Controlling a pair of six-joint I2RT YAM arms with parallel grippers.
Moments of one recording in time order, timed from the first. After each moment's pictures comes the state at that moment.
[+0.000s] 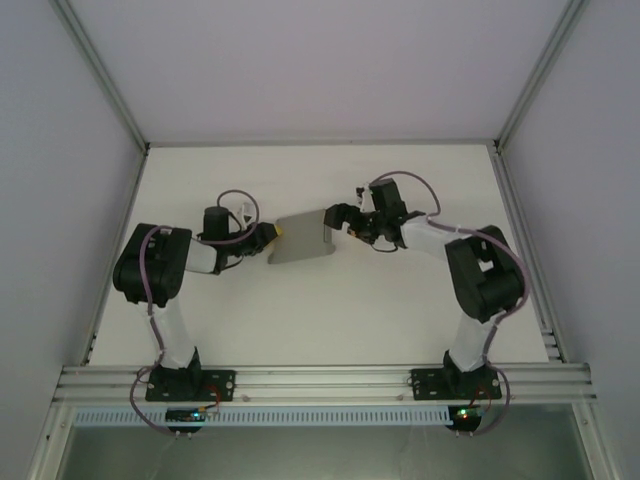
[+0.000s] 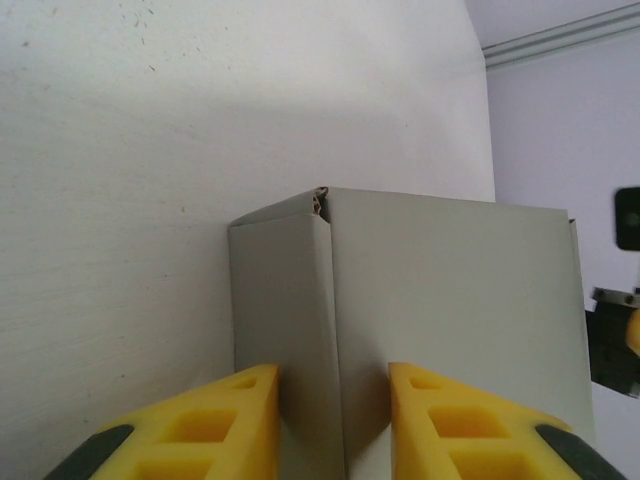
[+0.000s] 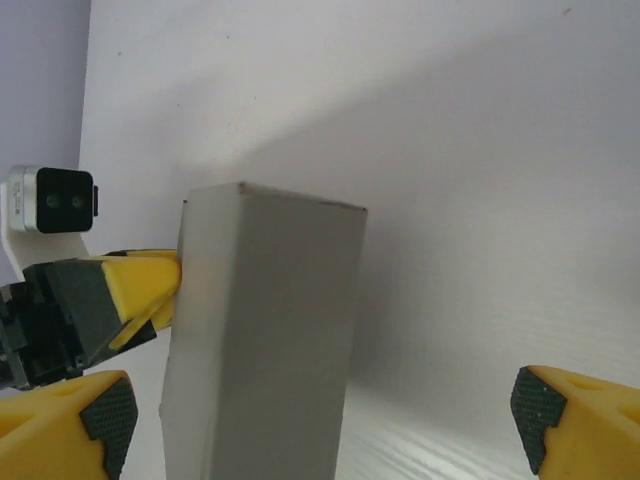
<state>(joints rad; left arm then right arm) -0.19 1.90 0.70 0.64 0.76 -0.84 0.42 1.84 1.08 0.01 -0.54 0.71</state>
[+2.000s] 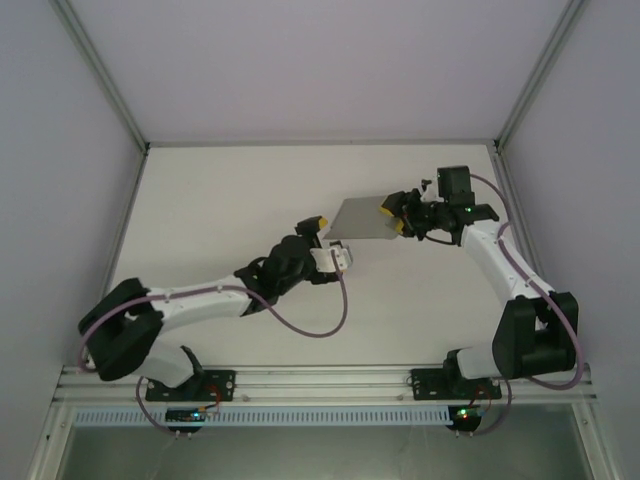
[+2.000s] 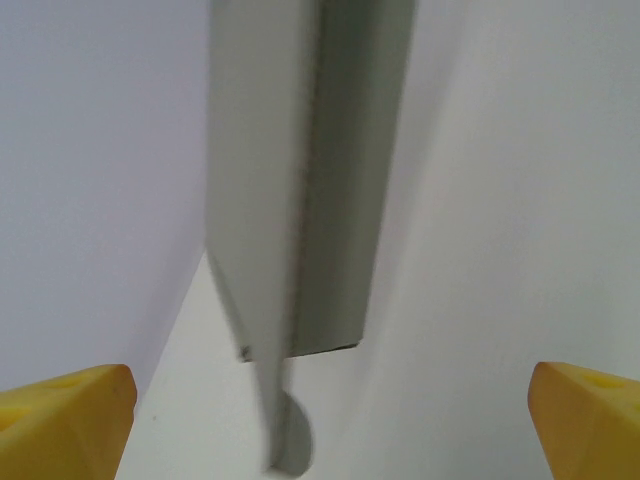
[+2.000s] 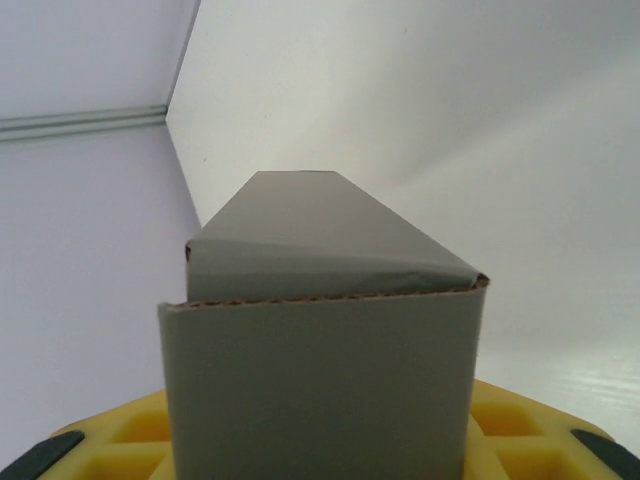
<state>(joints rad) -0.97 1.46 0.74 0.34 -0.26 0.74 0.14 1.38 1.06 -0.48 -0.69 0.98</state>
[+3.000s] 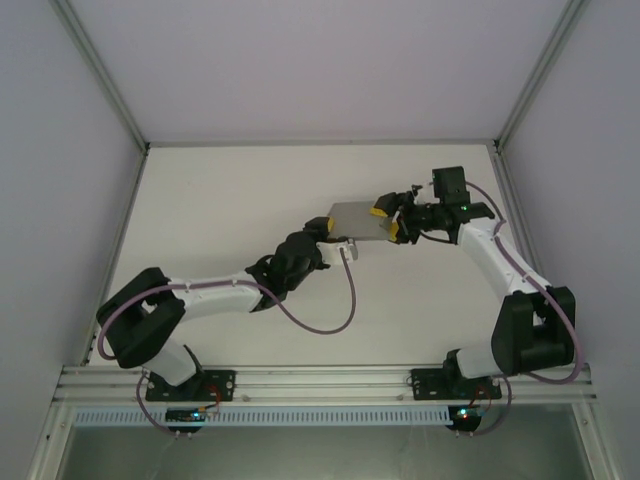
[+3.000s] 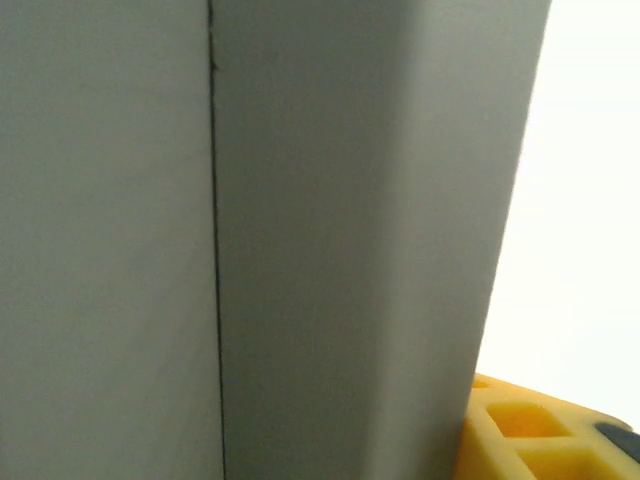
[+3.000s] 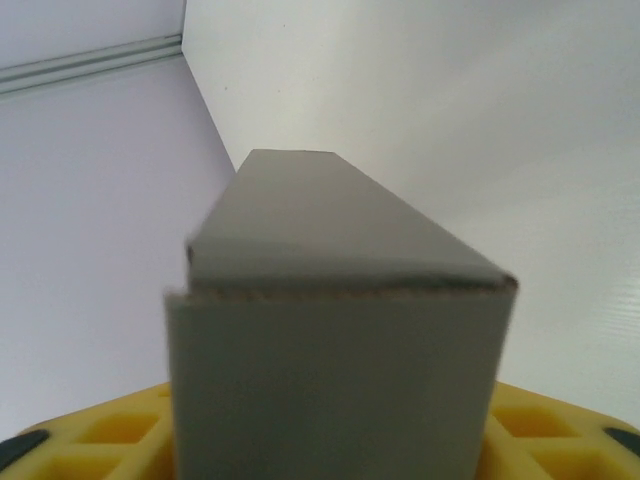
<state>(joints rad) -0.96 1.54 0.77 0.51 -0.35 0.90 0.16 1.41 1.07 -0.50 -0.84 1.04</state>
